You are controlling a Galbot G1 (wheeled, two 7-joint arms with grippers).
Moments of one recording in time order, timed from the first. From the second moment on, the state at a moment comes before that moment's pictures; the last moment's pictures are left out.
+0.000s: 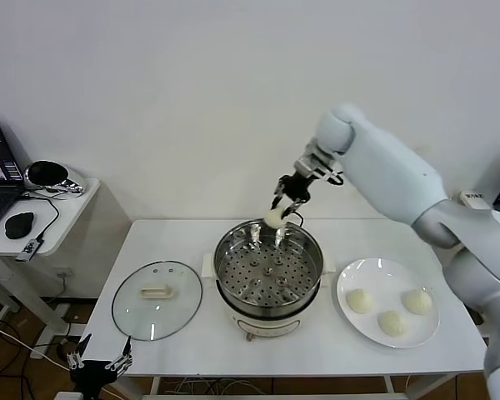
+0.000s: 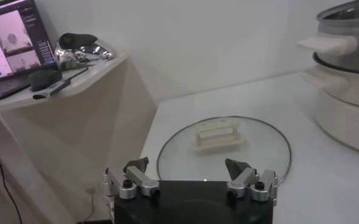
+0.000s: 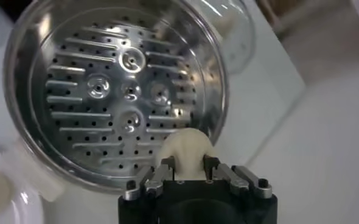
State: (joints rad) left arm 1.79 -1.45 -0.82 -2.13 0.00 0.23 0.10; right arm 0.35 1.27 -0.72 0.89 -0.13 0.63 -1.42
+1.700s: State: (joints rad) left arm 1.77 -1.47 -0.81 -2.15 -0.01 0.24 0.11; right arm 0.32 1.29 -0.80 0.91 -0.24 0.79 -1.36
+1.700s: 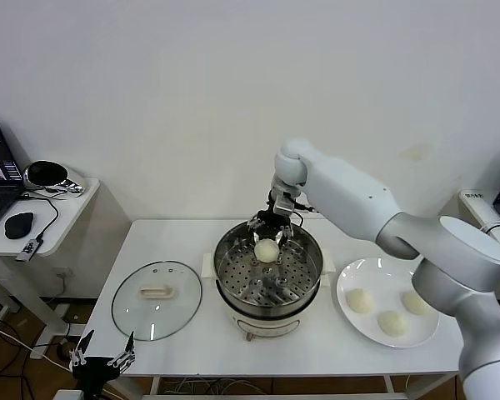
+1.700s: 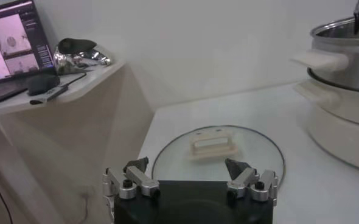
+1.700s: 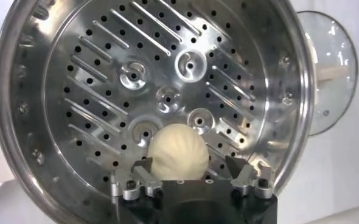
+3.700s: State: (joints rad) left arm 1.73 -1.43 -0.76 -2.09 0.00 0.28 0.13; right arm -0.20 0.66 -0.49 1.37 -0.23 -0.32 -1.25
